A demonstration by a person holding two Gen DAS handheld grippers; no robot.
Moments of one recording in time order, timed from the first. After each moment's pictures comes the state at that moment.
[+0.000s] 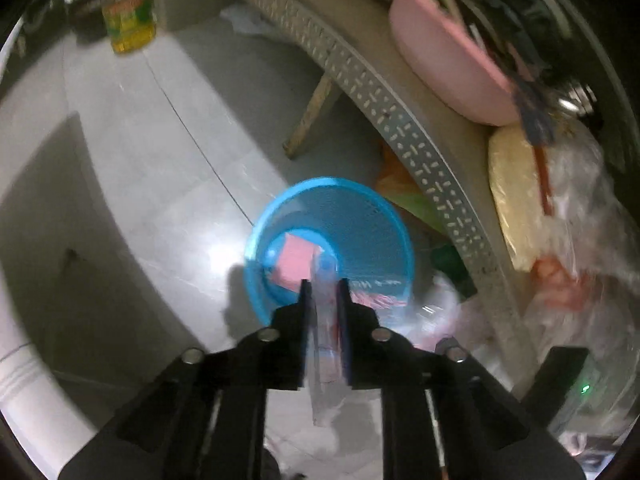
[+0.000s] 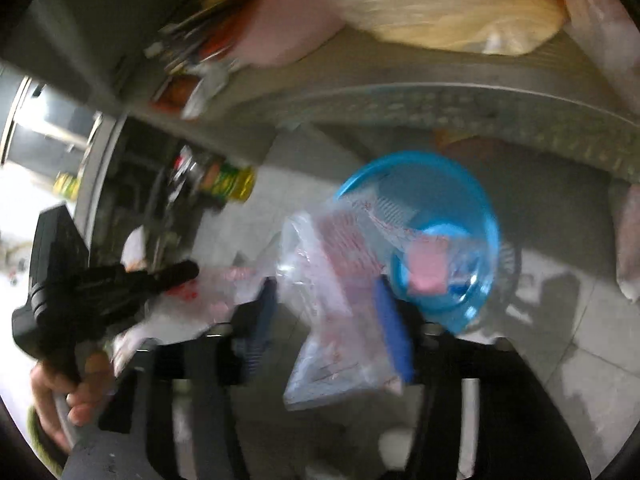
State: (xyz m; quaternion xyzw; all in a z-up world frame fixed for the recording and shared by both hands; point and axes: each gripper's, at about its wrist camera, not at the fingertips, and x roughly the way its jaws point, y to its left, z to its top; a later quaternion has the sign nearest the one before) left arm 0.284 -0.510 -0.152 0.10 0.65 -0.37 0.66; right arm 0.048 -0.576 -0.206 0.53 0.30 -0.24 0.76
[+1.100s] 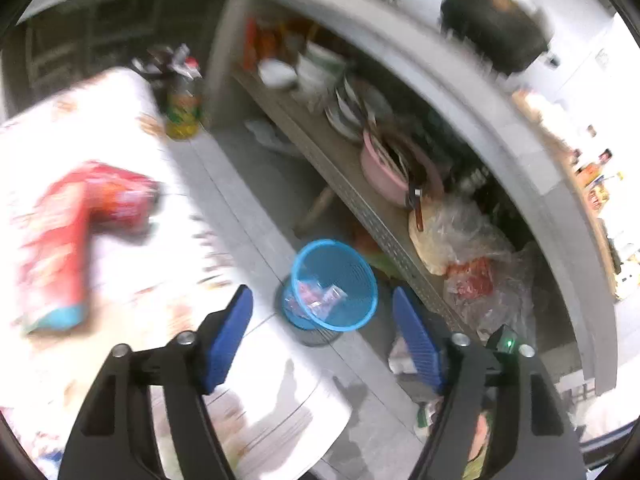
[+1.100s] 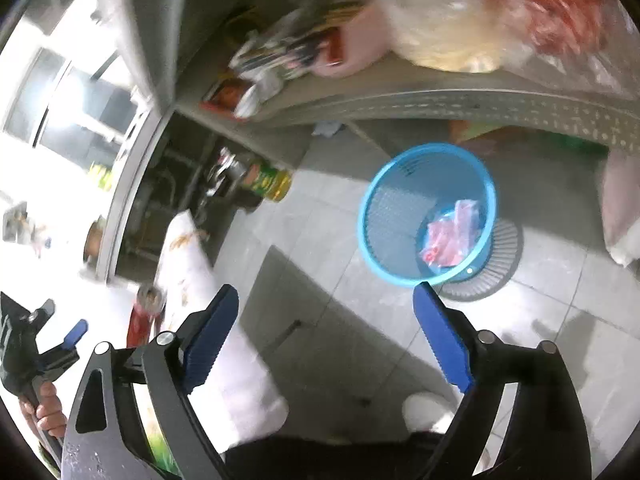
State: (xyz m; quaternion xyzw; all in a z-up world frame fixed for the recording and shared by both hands) left arm 0.230 -0.192 0.082 -0.02 0.48 -0.42 0.77; right arm -0.014 -0.459 -0.115 0.50 0.28 -0.19 0.80
